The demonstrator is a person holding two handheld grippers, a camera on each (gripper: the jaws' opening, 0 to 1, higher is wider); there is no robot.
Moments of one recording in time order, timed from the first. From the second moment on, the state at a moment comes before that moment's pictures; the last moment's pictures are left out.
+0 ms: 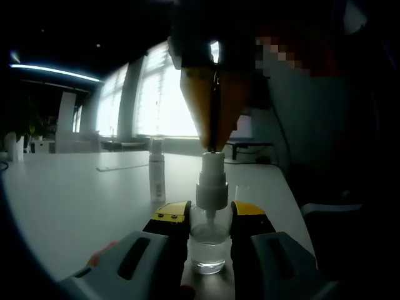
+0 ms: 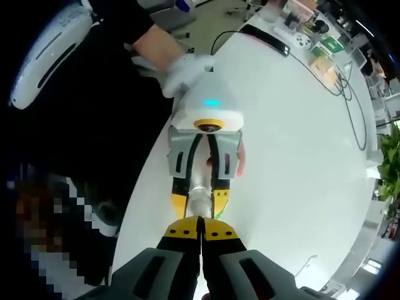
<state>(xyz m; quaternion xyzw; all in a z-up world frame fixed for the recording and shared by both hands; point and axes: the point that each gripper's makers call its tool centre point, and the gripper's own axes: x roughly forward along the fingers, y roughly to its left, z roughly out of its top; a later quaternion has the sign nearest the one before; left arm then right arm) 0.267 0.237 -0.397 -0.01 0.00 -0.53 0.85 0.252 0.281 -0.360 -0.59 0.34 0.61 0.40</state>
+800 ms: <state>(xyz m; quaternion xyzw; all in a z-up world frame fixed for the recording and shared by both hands) 0.274 0.240 -0.401 -0.02 0.00 -0.53 0.85 0.251 0.280 -0.361 -0.60 0.33 0.61 0.40</state>
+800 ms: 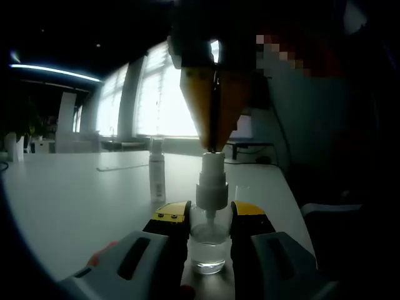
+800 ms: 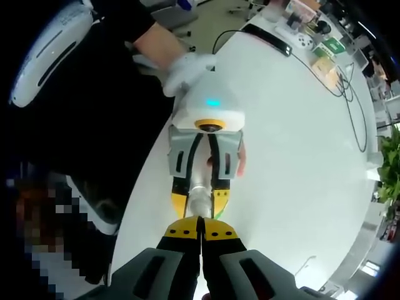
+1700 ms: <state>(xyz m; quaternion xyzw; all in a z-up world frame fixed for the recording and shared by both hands) 0.273 0.239 -0.401 -0.01 0.00 -0.53 0.85 0.251 0.281 -0.365 -0.60 0.35 0.61 0.39</state>
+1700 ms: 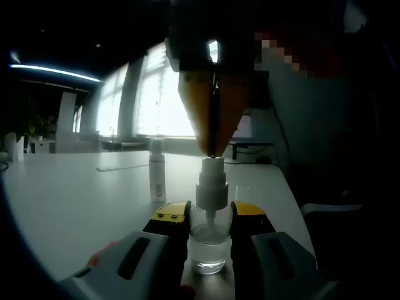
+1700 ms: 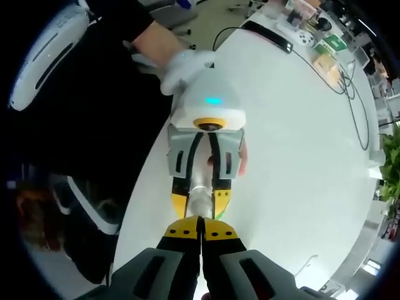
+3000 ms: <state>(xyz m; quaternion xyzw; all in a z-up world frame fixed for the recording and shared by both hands) 0.267 0.236 -0.398 -0.01 0.00 -0.53 0.85 0.252 0.281 -0.360 -0.60 0.34 0.61 0.40</state>
